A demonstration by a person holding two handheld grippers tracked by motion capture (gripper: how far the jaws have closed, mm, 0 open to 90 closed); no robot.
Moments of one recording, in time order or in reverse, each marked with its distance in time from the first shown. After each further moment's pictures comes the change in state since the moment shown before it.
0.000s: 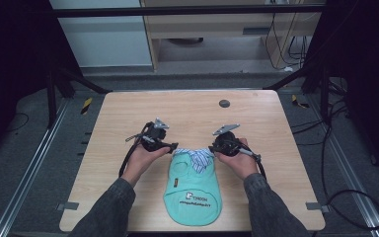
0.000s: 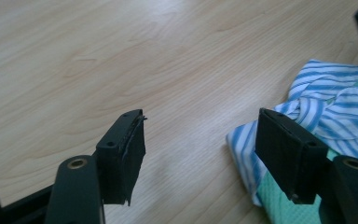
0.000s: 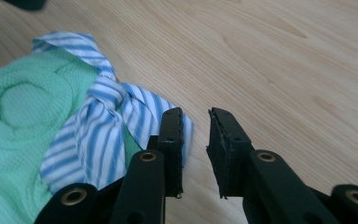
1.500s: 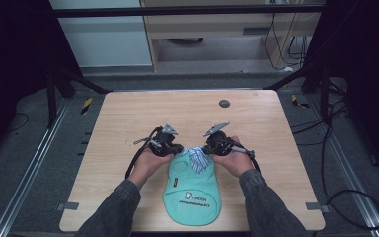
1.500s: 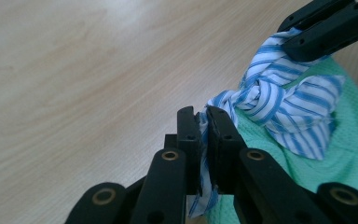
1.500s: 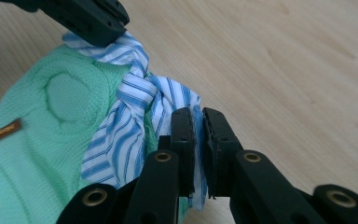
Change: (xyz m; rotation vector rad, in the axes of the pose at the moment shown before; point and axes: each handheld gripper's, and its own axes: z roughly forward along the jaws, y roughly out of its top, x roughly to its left) left arm -0.027 0.003 -0.004 -0.001 -0.121 0.064; right arm 0.021 0.019 -0.002 0.054 0.070 -0.088
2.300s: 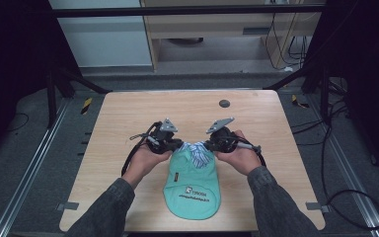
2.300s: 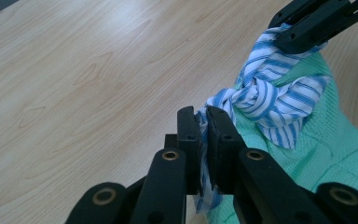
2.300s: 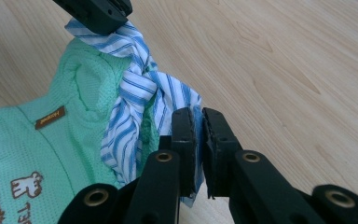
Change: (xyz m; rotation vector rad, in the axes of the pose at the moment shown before) left arm -0.012 0.018 -0.030 -0.029 0.022 0.099; right arm 0.001 0.013 -0.034 -0.050 0.001 -0.096
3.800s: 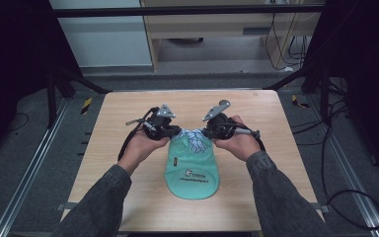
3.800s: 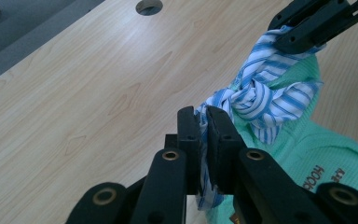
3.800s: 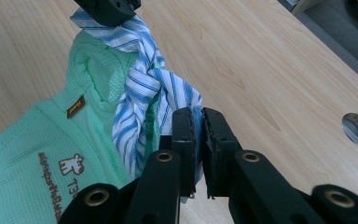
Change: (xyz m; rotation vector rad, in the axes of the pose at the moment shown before) left arm 0.023 0.033 -0.019 -0.025 0.020 0.032; right arm -0.013 0.039 -0.014 -0.007 -0.033 -0.092
